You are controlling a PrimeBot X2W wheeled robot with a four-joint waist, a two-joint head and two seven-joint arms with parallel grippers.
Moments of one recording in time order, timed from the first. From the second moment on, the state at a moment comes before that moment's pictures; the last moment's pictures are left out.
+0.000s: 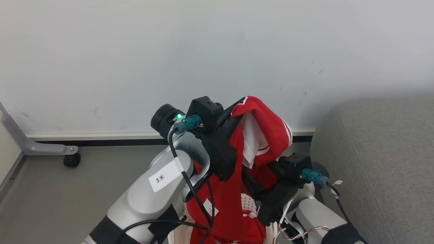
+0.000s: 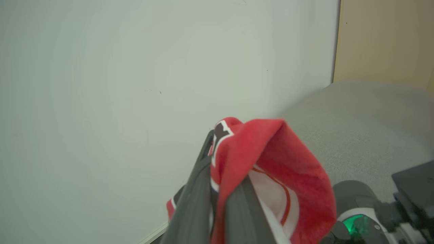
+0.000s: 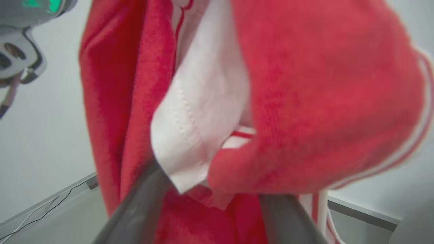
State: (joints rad) left arm -0.79 0.04 -0.77 0.57 -0.57 -0.10 -0.07; right arm -0.55 -0.06 0.70 0.62 0.46 0.12 -0.22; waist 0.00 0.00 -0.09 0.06
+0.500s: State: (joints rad) left arm -0.75 0.04 -0.74 0.61 -0.61 -0.07 -0.05; right arm -0.56 -0.06 0.72 0.66 0.50 0.12 -0.24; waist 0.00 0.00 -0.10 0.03
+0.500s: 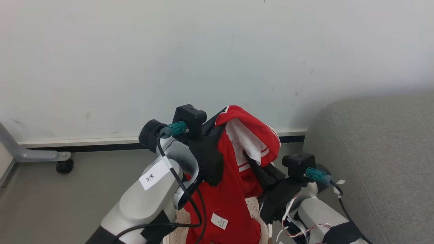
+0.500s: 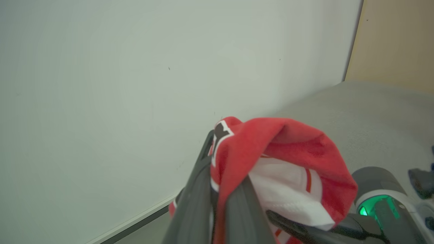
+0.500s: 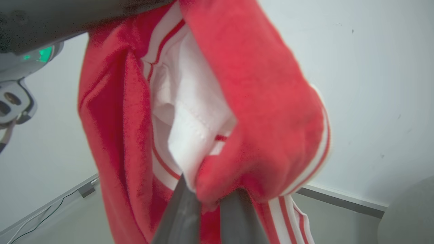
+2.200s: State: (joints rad) left arm -0.49 0.09 -0.74 0.43 -0.63 -0.01 -0.17; right arm -0.64 -0.29 0.55 0.52 0.48 0.08 -0.25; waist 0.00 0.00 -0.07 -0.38
